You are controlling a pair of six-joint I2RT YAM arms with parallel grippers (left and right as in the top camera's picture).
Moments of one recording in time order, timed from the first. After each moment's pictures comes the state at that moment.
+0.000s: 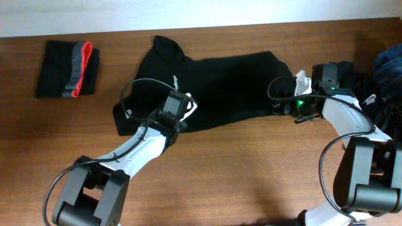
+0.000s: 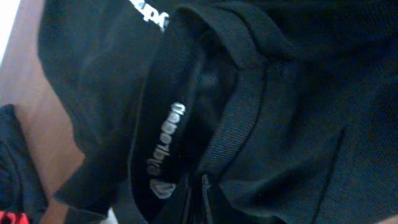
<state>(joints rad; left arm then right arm) -0.49 1.75 0.95 -0.18 -0.38 0.49 -0.17 1.77 1.12 -0.59 -0.39 0.07</state>
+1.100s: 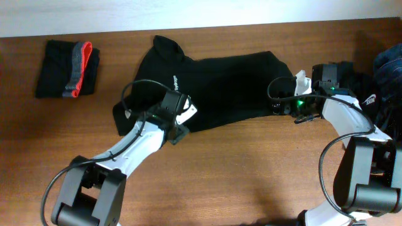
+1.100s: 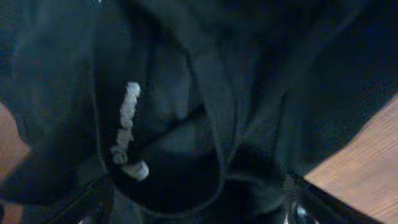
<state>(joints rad) -0.46 1.75 1.05 -0.42 -0.23 0.49 -0.17 1.77 1.12 -0.59 -0.39 0.07</state>
